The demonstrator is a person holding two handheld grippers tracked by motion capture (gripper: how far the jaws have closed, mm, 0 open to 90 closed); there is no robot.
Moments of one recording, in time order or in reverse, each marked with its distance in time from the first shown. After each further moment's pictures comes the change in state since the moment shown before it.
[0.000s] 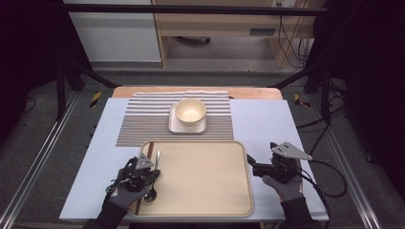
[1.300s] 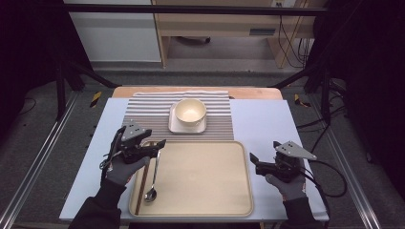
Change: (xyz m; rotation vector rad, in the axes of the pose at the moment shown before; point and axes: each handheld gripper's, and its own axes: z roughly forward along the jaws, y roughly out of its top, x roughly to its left) left arm 0.025 0.083 -0.048 -0.321 0.066 -0.054; right arm -0.006 0.003 -0.005 -0.012 -0.016 0.012
